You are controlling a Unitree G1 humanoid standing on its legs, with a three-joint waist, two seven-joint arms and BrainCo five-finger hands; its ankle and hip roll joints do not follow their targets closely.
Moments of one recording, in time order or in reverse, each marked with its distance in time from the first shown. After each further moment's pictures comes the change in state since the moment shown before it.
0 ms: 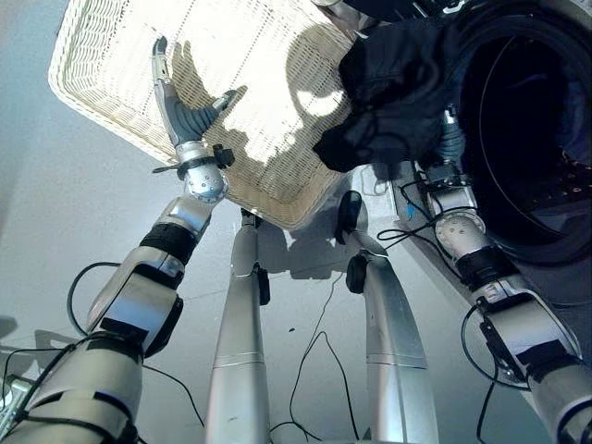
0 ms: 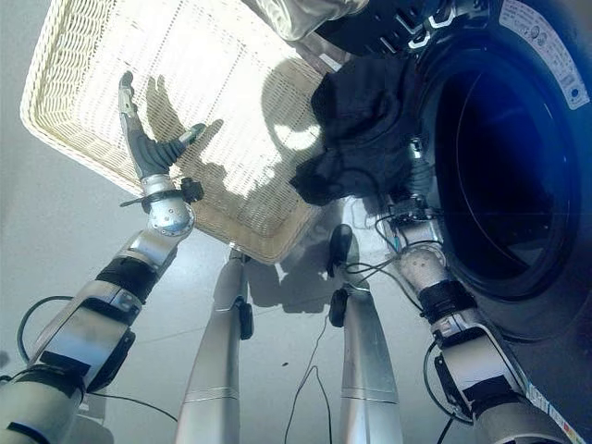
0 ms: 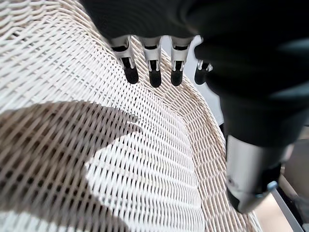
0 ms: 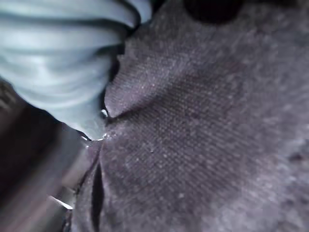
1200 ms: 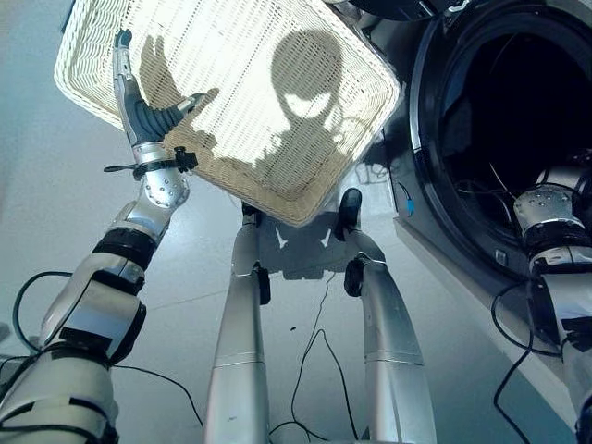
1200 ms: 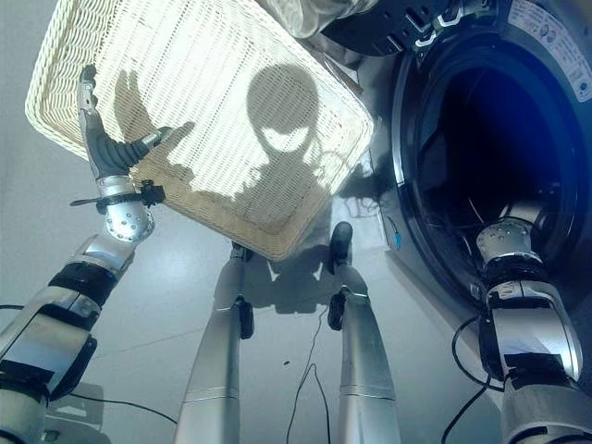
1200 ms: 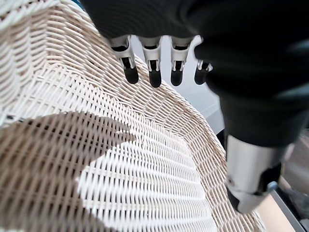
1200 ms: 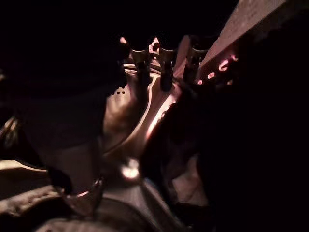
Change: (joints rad) left arm 0.052 0.167 -0.027 -0.001 -0.005 -0.070 -0.062; right arm -0.199 -0.216 -0.210 0.396 -0.340 -0.323 -1.023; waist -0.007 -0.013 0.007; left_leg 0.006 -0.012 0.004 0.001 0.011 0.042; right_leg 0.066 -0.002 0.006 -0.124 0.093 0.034
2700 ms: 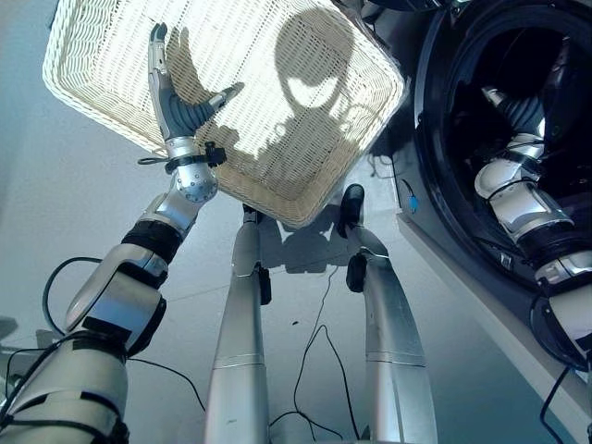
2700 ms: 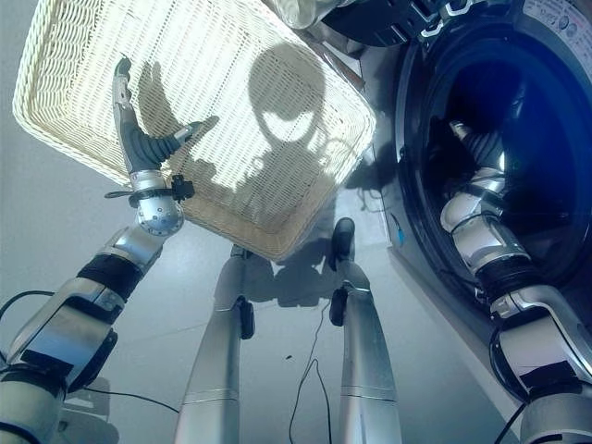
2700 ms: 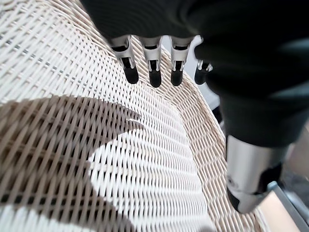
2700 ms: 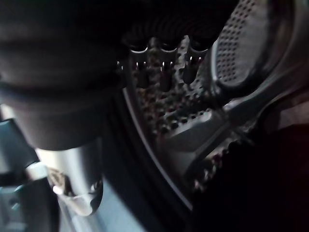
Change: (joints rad) left arm -0.028 -0.092 -0.045 -0.057 0.044 0.048 0.060; right arm 0.117 -0.082 0.432 -0.470 -1.481 0.624 -0.288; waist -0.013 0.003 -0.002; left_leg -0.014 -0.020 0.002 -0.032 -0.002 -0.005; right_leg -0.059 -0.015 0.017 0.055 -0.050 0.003
